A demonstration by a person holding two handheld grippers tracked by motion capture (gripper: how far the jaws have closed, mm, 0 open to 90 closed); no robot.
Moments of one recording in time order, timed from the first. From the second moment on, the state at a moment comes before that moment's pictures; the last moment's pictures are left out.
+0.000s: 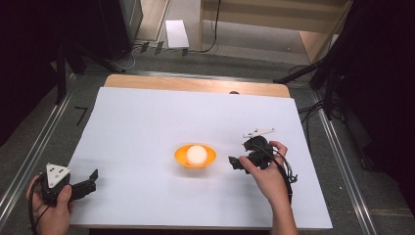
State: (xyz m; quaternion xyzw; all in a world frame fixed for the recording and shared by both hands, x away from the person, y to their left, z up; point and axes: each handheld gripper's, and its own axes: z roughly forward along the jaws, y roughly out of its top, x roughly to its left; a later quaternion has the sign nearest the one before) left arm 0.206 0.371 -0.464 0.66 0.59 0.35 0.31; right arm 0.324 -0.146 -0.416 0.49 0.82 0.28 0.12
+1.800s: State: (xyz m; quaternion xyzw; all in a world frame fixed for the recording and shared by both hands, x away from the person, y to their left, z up) left arm 0.205 0.371 -0.464 0.66 0.59 0.35 0.31; right arm 0.279 -0.256 -0.469 0.54 0.75 0.33 0.19
